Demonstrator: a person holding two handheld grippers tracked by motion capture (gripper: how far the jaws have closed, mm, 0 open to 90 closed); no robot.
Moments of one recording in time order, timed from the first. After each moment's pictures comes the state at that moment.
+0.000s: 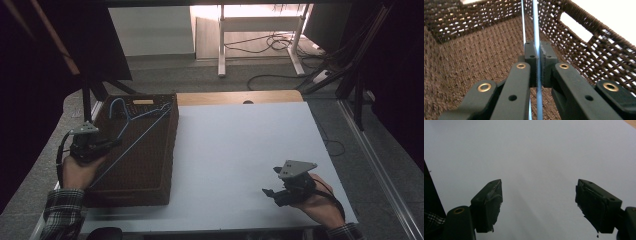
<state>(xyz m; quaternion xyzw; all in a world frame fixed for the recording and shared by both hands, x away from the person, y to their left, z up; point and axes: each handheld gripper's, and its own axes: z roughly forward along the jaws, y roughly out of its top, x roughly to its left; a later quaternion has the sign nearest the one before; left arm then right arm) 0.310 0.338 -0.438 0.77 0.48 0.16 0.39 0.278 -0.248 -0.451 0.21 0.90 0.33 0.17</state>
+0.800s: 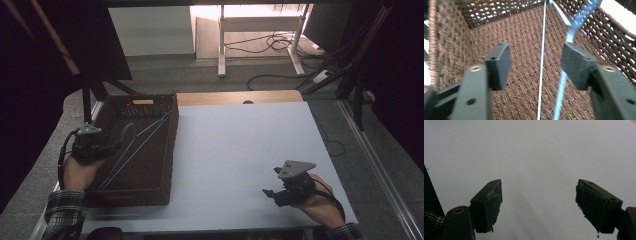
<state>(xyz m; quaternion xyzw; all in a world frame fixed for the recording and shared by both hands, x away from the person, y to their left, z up) 0.310 0.338 -0.444 0.74 0.53 0.23 0.34 0.279 -0.248 -0.453 0.22 0.90 0.33 0.16</state>
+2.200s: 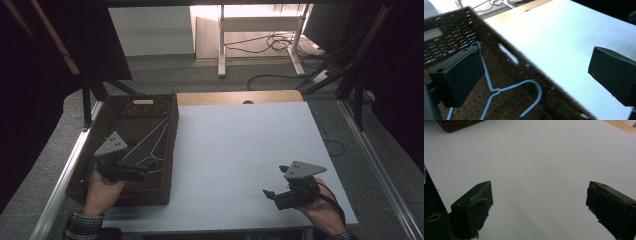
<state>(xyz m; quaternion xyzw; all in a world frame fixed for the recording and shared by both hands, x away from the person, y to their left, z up) 0.251 0.230 -0.402 0.78 0.38 0.19 0.46 0.265 -0.253 -0.446 0.26 0.87 0.38 0.17</state>
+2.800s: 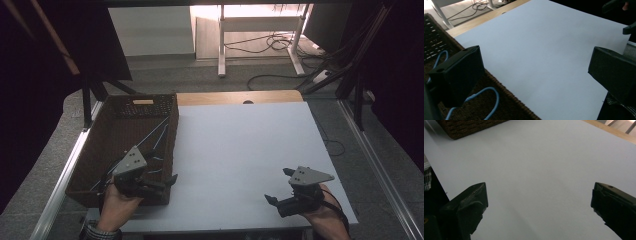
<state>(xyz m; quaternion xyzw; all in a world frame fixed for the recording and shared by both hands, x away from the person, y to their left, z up) 0.224 0.185 -0.407 0.79 0.34 0.18 0.47 0.248 -0.258 -0.442 0.27 0.85 0.40 0.18</state>
